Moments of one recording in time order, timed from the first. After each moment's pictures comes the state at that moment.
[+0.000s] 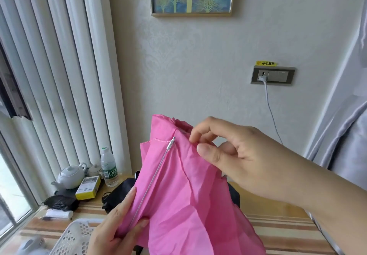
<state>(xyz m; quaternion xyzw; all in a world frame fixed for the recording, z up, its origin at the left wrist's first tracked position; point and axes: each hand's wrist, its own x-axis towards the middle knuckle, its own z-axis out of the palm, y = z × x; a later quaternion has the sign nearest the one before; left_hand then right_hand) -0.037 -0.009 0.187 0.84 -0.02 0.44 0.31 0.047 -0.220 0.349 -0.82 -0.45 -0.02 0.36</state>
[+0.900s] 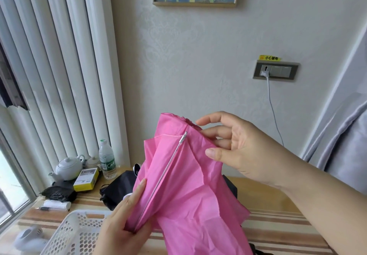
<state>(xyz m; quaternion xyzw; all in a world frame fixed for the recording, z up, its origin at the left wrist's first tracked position) -0.015 0.001 0.149 0.84 -0.05 0.39 0.38 0.079 -0.215 0.322 -0.77 -0.36 0.11 0.52</state>
